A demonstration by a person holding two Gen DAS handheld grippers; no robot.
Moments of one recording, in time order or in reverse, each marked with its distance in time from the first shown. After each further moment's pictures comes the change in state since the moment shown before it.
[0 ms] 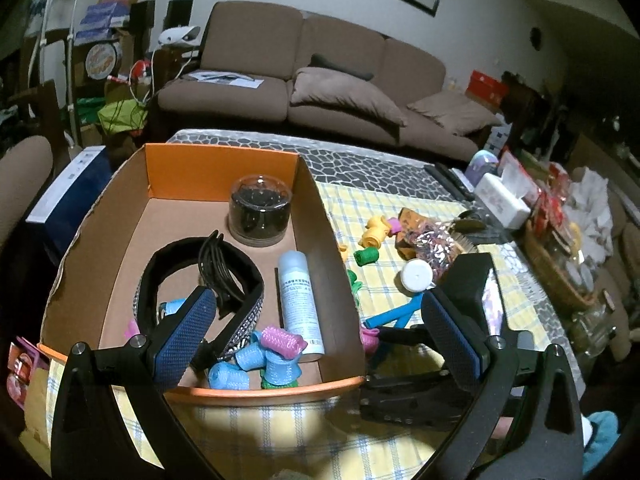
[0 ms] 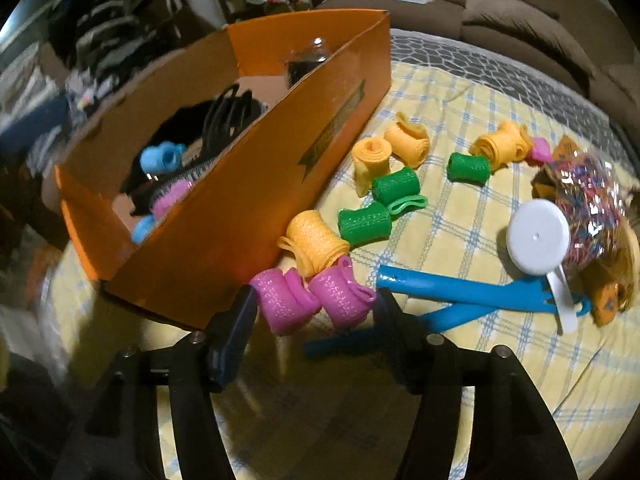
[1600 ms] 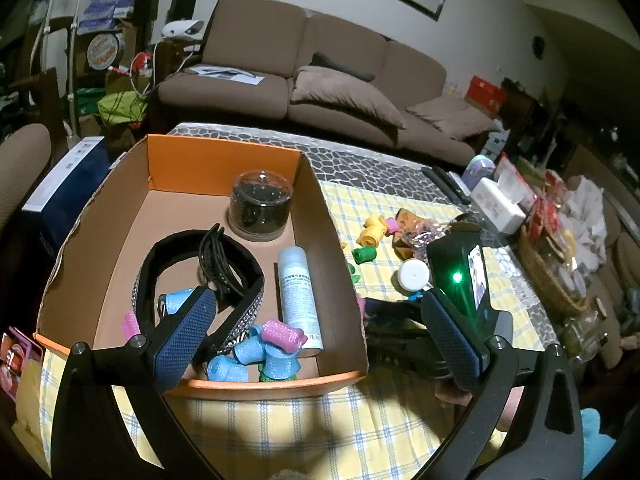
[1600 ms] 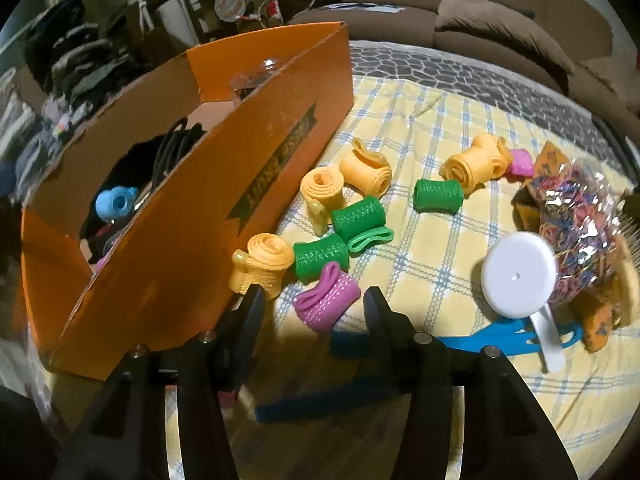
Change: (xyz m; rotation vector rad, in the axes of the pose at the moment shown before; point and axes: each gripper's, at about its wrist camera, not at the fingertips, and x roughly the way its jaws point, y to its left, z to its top) left arm -0.004 0.007 -0.001 -0.027 0.006 -0.019; right arm 0.013 -0.036 0.018 0.086 -0.079 -0.020
